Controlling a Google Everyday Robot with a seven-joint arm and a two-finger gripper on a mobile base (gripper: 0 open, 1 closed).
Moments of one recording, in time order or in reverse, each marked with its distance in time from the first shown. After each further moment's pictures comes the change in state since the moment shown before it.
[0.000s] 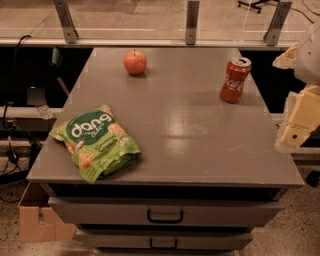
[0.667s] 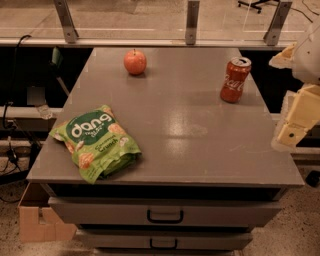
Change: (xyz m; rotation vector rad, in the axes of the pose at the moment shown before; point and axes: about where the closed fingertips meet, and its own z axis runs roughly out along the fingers) arm -0.005 -0.003 0.003 -0.004 -0.041 -0.008
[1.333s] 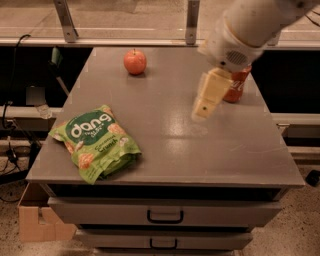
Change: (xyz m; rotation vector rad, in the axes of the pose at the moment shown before) arm -0.122 -0.047 0.062 0.014 -0.165 -0.100
